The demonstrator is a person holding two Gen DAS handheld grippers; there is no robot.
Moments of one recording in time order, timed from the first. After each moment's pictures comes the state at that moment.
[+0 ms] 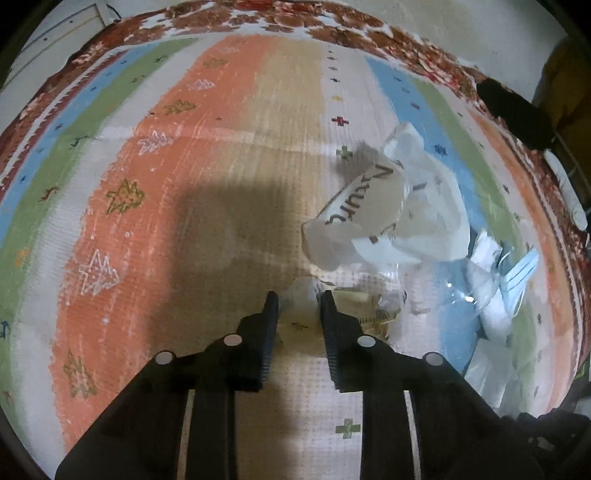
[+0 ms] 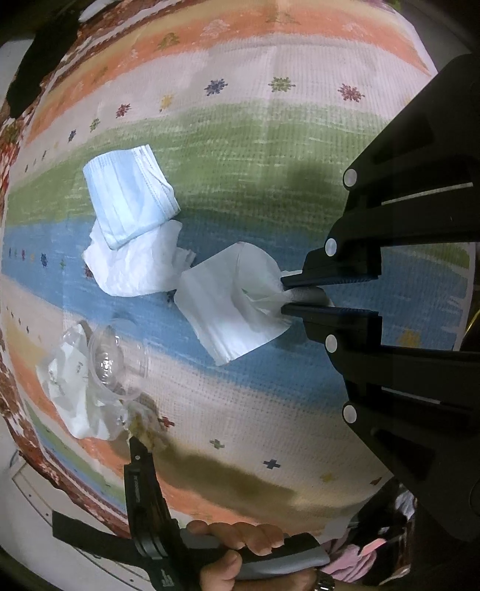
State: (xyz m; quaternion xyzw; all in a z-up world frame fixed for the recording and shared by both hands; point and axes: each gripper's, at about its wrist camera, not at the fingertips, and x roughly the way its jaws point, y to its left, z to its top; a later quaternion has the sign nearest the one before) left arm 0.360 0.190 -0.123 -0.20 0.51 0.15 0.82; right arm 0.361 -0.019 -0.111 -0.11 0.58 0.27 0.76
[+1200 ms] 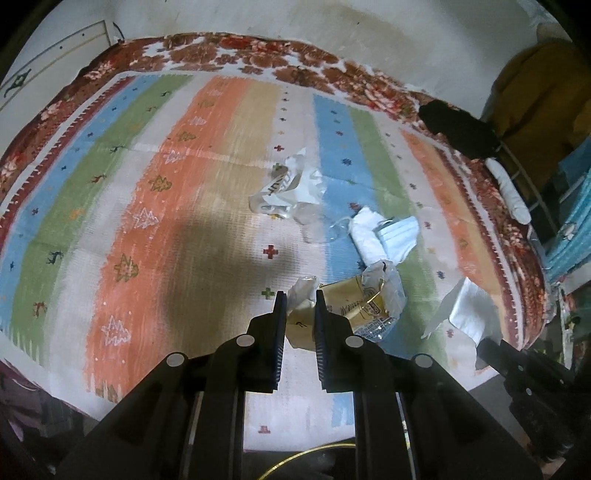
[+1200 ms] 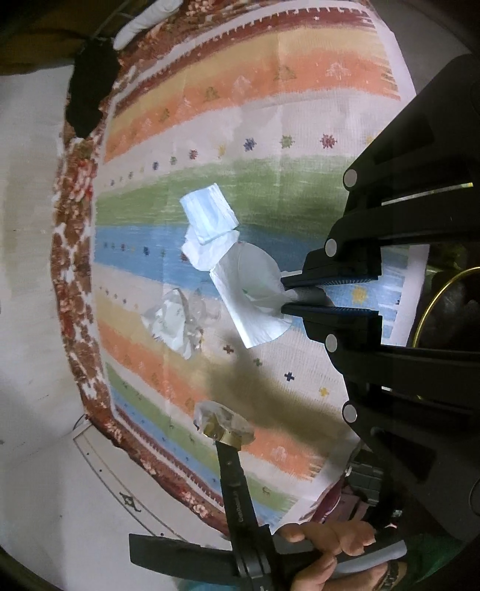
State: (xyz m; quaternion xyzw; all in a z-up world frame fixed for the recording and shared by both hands) left arm 0.236 0.115 0.003 -0.22 0.46 0.10 0.85; right arm 0.278 -0.074 0.026 -0.05 0.46 0.31 0.83
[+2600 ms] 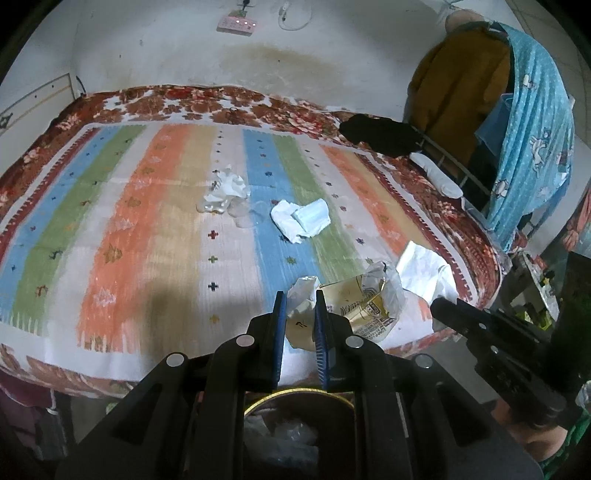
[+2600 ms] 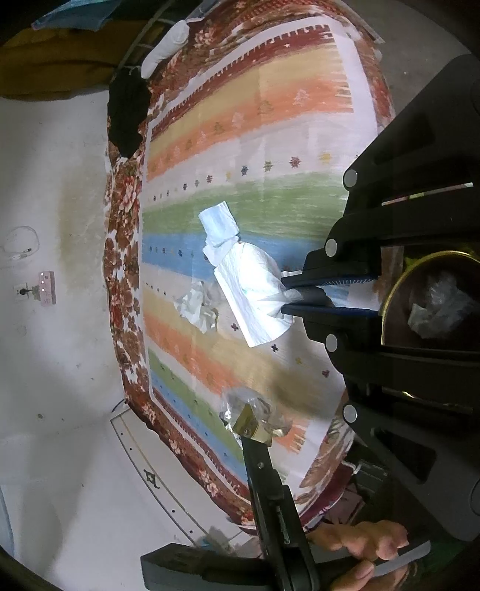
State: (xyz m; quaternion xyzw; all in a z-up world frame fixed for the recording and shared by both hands) left arm 0.107 0.026 0.044 -0.17 0.38 0.01 0.91; right arm 0.146 -0.132 0.058 -0.03 0.36 0.31 0.88
